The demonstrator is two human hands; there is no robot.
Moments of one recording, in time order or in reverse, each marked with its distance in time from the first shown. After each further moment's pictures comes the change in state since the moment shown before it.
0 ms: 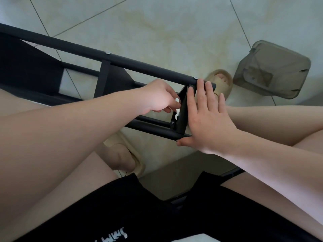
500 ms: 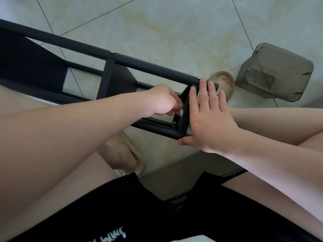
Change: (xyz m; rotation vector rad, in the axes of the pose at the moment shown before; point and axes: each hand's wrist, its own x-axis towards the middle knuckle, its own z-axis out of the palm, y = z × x) left_hand -0.004 -0.003 0.008 0.006 -0.026 -0.008; right_hand -0.001 -0.002 -0.008 -0.045 -0.036 -0.005
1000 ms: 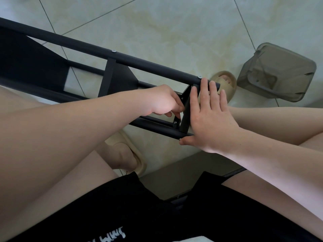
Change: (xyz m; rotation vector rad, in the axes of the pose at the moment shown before) left_hand -0.002 -0.002 -0.006 0.098 -0.079 0.012; right_hand 0.000 0.000 -0.002 0.001 -0.006 -0.006
